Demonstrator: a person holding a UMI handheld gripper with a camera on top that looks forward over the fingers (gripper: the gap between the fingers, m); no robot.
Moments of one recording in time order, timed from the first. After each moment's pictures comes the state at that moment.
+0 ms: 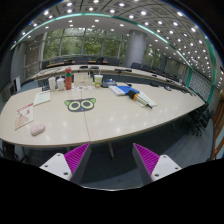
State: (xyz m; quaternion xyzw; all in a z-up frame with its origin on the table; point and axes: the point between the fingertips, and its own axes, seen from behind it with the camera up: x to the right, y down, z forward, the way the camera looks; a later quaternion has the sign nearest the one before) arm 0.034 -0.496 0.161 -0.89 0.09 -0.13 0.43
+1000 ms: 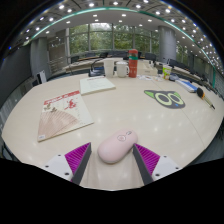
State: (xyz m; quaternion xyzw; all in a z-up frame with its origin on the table) arm -0.345 -0.272 -0.012 -0.90 0.00 0.01 0.43
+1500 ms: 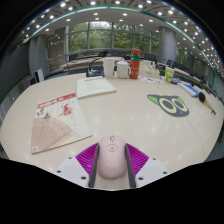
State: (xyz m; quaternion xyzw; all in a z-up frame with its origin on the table) arm -0.347 -0.222 -0.015 -0.91 0.00 -0.01 0.42
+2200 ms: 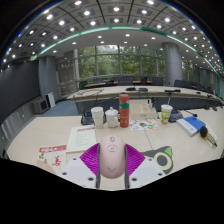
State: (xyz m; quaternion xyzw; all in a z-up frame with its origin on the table) arm -0.223 -0.095 0.181 -0.84 -0.03 0.06 0.54
